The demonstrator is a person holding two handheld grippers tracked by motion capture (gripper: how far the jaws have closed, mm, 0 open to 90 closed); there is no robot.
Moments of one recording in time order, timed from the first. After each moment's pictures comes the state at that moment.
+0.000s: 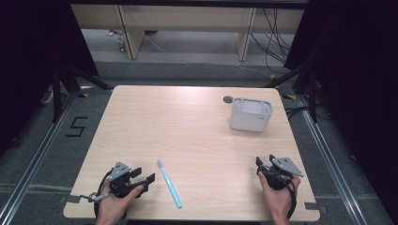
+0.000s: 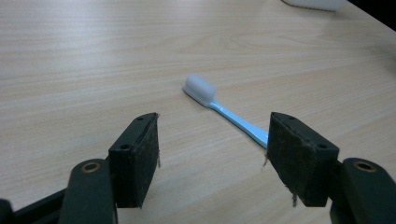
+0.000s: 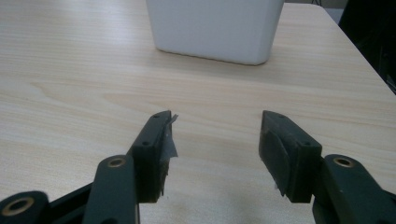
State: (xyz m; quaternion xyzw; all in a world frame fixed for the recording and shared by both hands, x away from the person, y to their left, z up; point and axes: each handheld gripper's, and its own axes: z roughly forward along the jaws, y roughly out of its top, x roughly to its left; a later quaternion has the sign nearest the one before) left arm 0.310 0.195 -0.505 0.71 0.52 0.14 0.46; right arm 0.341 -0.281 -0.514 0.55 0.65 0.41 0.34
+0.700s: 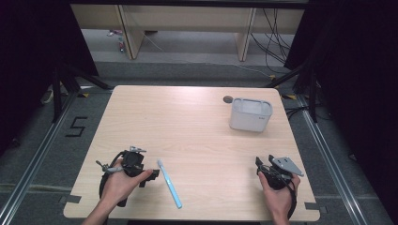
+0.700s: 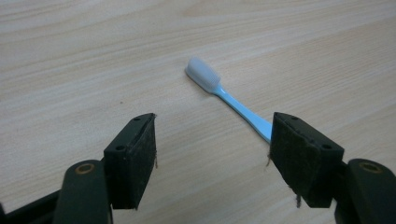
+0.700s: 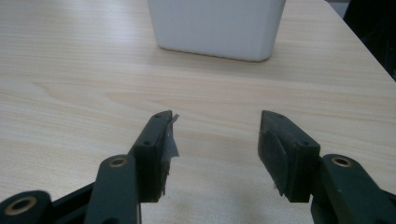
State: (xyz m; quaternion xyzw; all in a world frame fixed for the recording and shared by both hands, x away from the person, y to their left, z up) left arm 0.356 0.169 -0.464 0.78 0.56 0.08 0.27; right arm 0.342 -0.281 -0.514 0.55 0.65 0.42 0.32
